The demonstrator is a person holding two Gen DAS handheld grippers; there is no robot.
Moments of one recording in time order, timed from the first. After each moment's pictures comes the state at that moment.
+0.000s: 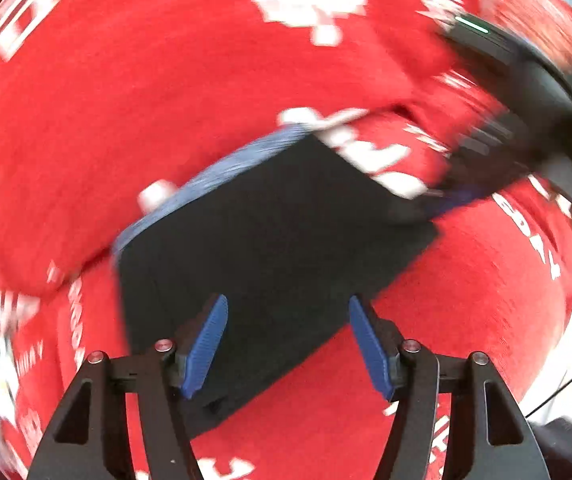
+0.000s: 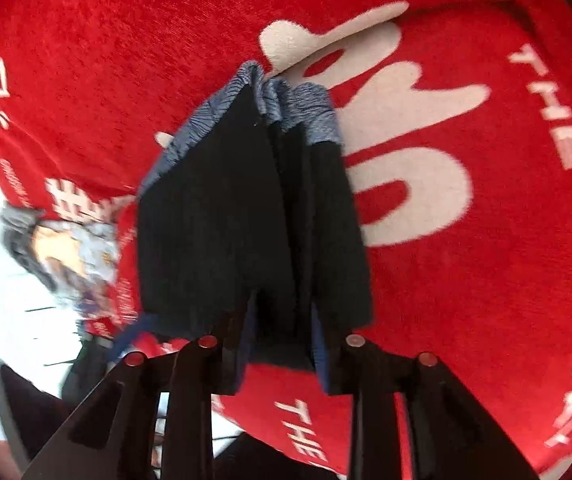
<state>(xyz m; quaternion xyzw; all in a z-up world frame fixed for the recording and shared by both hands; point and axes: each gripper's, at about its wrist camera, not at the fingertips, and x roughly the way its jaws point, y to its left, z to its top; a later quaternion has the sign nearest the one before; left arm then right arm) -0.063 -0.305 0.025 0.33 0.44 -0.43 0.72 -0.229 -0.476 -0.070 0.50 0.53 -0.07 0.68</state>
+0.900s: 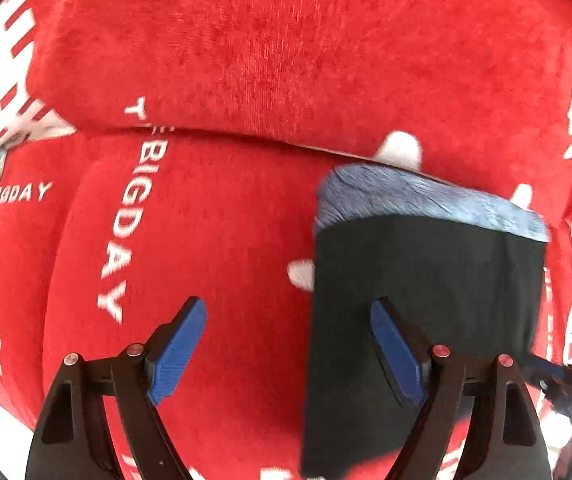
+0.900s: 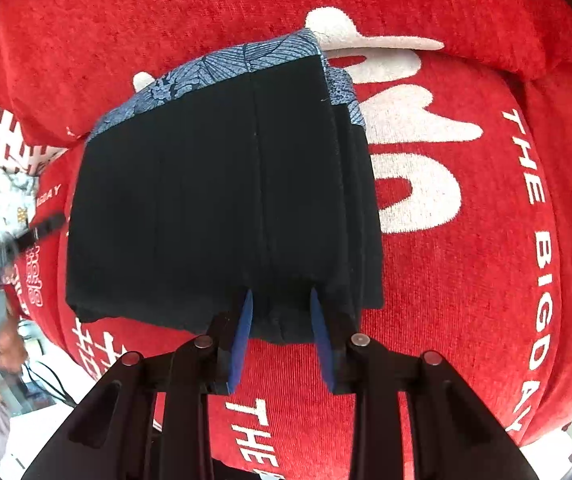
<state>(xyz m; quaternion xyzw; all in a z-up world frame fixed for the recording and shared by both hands) 0.105 -0.244 -0.024 0.17 0.62 -0.25 0.73 -0.175 -0.388 -0.062 0.34 0.60 -0.15 0.71</state>
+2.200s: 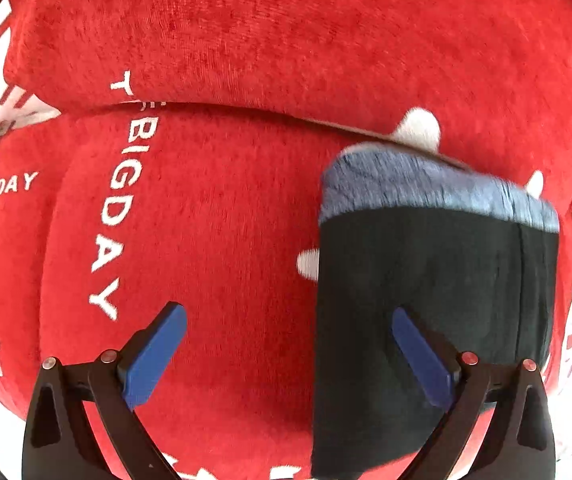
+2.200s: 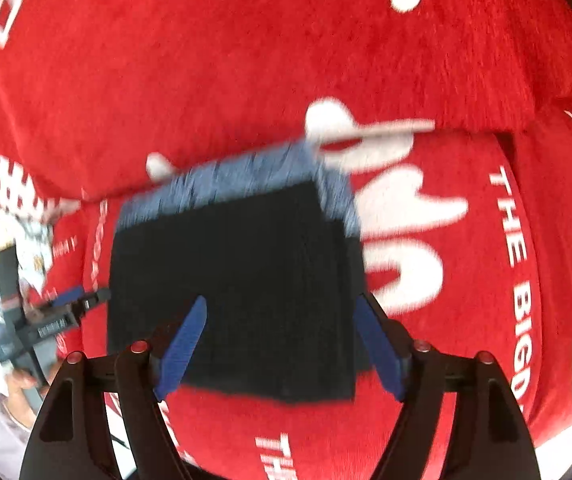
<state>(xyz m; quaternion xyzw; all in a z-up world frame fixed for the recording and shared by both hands) 0.115 -0.244 -0.026 0.15 0.66 -0.25 0.69 -0.135 -0.443 -0.024 0.37 0.55 -0.16 0.73</state>
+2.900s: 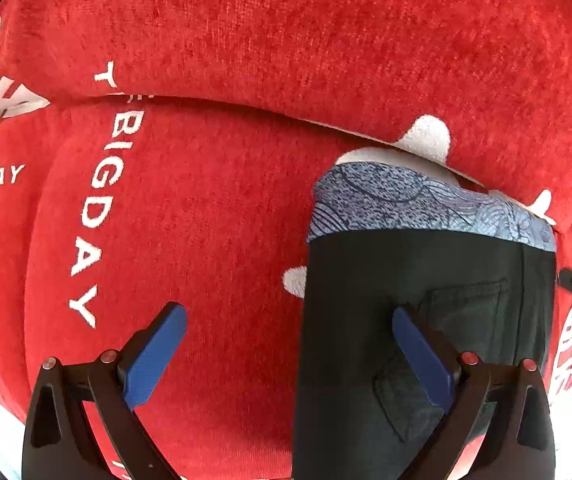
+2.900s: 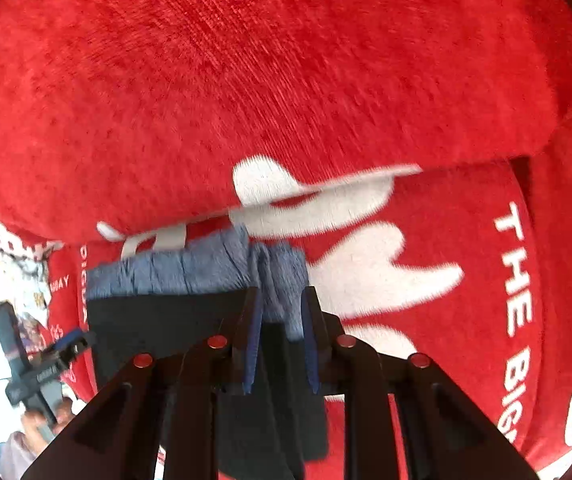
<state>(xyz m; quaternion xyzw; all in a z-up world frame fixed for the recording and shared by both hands) 0.120 -0.258 -0.035 0.14 0.68 -0.25 0.68 -0.120 -0.513 -0.064 0.41 0.56 -0.16 0.70</state>
